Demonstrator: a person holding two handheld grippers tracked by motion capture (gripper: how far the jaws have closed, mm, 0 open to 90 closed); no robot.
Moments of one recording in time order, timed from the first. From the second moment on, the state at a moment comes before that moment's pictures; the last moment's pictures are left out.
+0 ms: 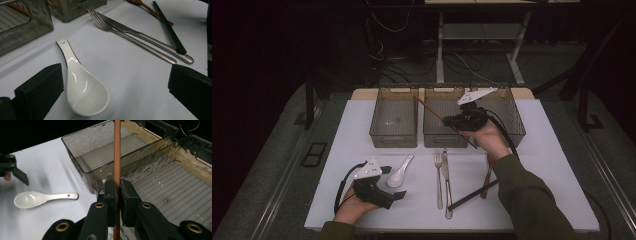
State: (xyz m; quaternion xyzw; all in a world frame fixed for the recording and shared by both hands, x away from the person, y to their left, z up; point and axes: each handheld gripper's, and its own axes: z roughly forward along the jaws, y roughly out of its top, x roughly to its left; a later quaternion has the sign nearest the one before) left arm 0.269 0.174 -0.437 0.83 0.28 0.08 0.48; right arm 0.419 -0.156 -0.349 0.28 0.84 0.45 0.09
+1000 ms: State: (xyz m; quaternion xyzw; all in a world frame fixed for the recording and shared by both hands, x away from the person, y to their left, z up) left arm 0.269 0.175 -0.436 0.83 0.28 0.08 0.48; right arm 0.470 -0.053 -0.334 0.28 0.84 0.46 0.08
